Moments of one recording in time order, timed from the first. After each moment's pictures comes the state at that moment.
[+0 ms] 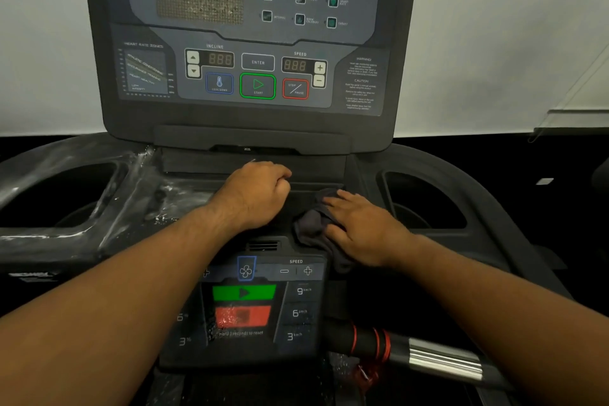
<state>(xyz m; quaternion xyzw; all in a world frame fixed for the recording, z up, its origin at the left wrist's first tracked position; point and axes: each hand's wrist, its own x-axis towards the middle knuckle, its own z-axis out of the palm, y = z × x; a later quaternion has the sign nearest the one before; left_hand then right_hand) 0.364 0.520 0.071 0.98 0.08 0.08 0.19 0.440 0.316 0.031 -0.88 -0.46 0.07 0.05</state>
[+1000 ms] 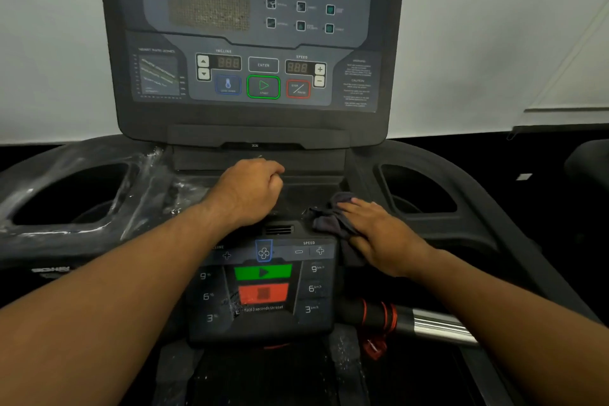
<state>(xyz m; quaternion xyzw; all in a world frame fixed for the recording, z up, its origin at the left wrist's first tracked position) 0.329 0.536 0.078 0.98 0.06 0.10 0.18 0.402 0.285 0.022 -0.88 -0.46 0.04 0.12</state>
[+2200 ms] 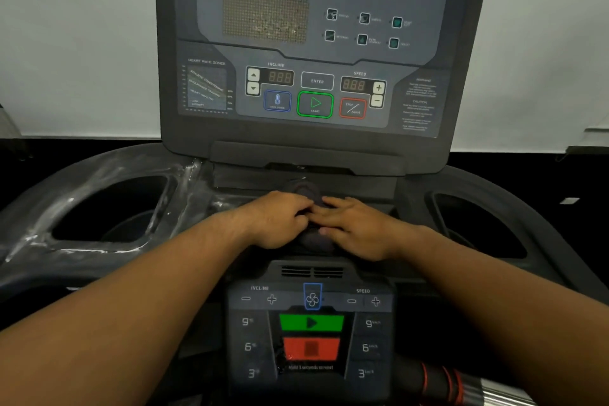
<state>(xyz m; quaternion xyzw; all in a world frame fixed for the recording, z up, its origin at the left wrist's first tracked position) 0.355 0.590 0.059 0.97 -0.01 -0.09 0.21 0.442 0.414 0.043 -0.82 -0.55 0.11 0.05</state>
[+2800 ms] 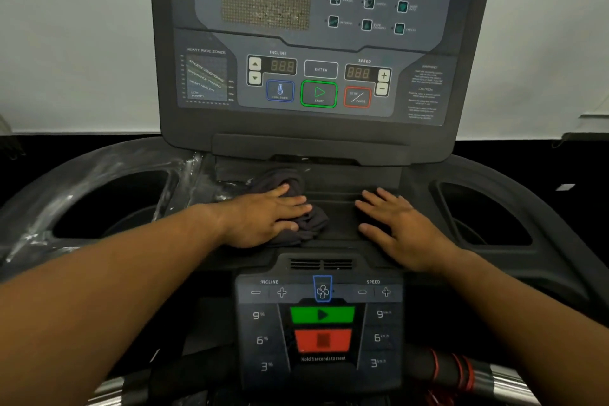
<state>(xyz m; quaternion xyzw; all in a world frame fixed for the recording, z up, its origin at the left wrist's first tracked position) 0.350 0.638 0.029 0.97 -0.13 -0.15 0.11 0.438 0.360 0.026 -0.90 -0.41 0.06 0.14</state>
